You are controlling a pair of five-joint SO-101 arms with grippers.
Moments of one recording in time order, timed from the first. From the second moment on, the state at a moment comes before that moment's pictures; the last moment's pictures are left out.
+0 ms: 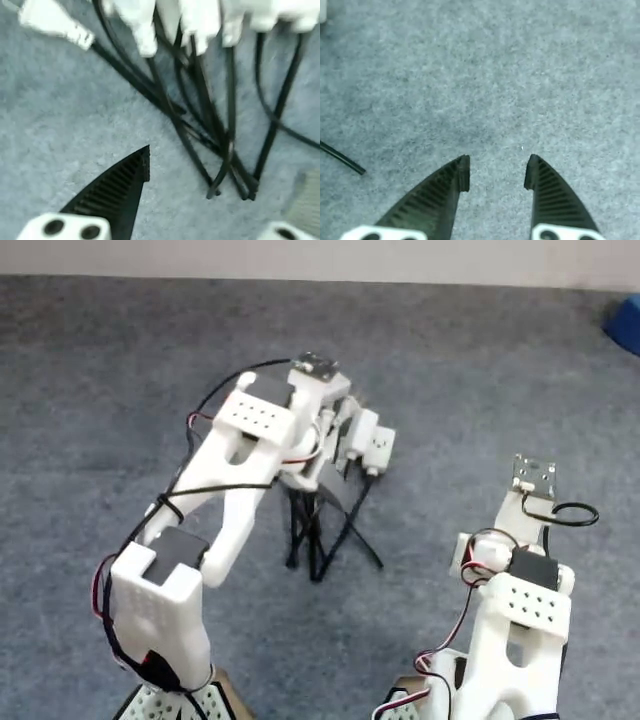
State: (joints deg) left arm 15.7 20.7 -8.8 85.1 -0.4; right arm 12.3 -49.3 63.3 60.7 5.7
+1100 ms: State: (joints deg) left arm 21.2 55.5 -40.0 95.9 0.5; right arm 9.6 -49.3 63.3 60.7 5.7
